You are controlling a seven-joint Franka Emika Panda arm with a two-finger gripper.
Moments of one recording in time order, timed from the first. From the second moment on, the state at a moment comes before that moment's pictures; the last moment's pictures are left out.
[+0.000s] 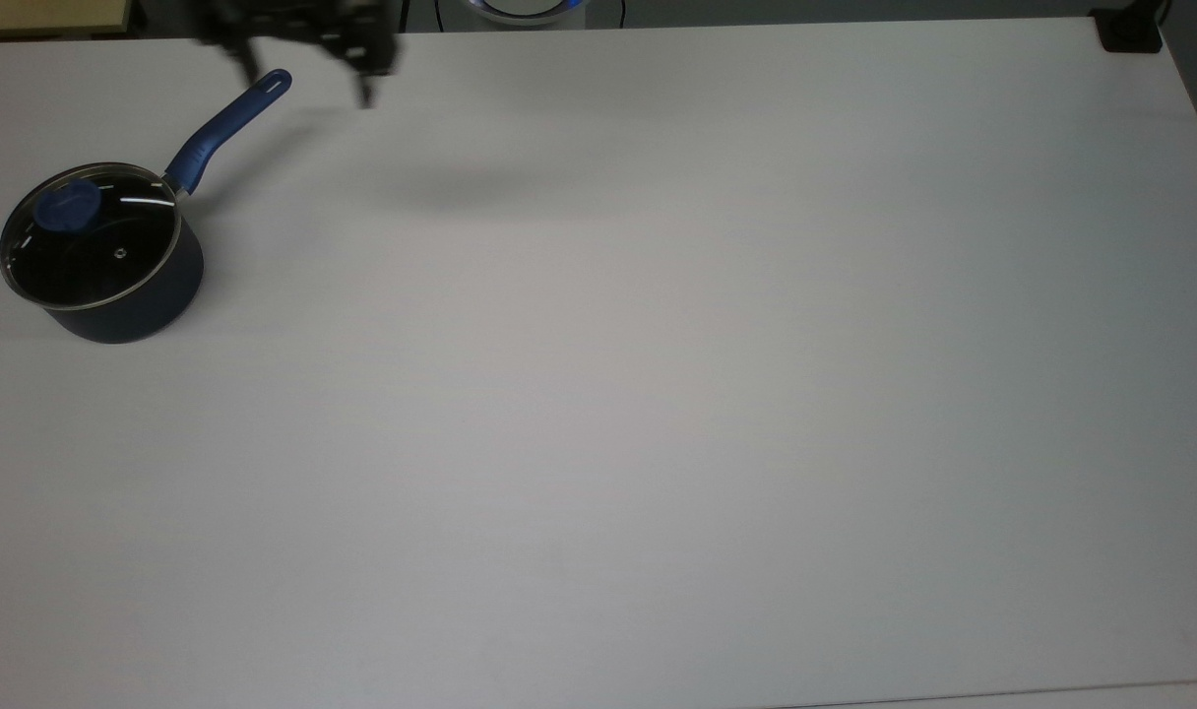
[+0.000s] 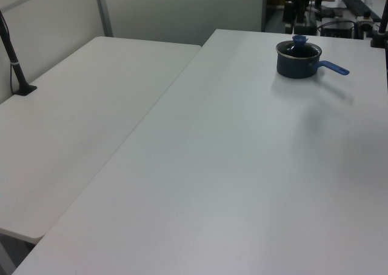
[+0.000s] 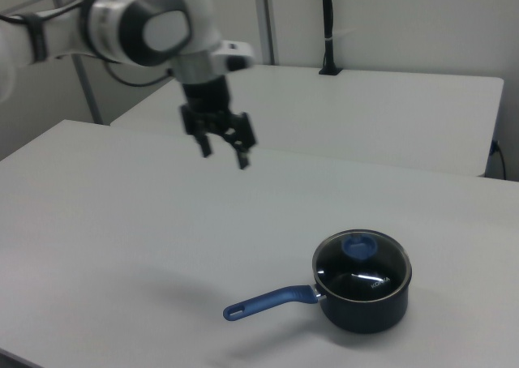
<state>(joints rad) -0.19 0.05 -0.03 -1.67 -0.05 1.77 -0.04</state>
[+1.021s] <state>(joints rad) -0.43 0.32 -0.14 -1.56 -0.04 2.01 0.54</state>
